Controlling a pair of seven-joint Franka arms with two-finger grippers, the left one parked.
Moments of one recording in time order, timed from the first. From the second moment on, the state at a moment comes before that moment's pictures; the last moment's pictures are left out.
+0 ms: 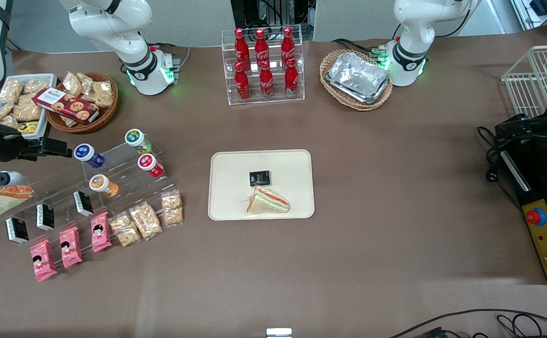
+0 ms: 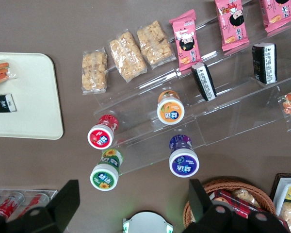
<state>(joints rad) 0.19 0.13 -0.28 -1.51 0.10 1.40 -0.10</state>
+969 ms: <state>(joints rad) 0.20 -0.04 -0.28 -1.57 0.10 1.31 -0.10</state>
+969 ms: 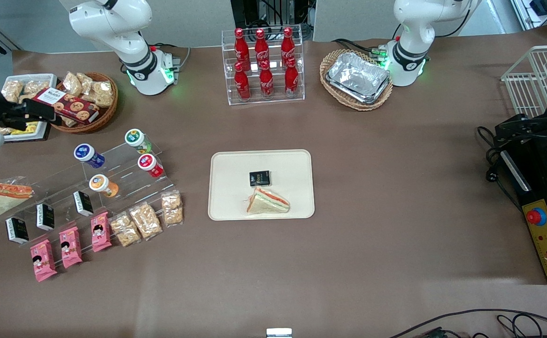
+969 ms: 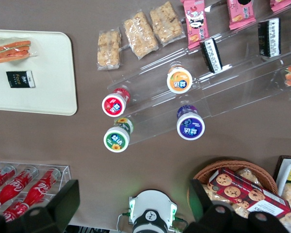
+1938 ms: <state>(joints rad) 0.20 -0.31 -0.18 -2.06 0.06 1.62 -0.03</state>
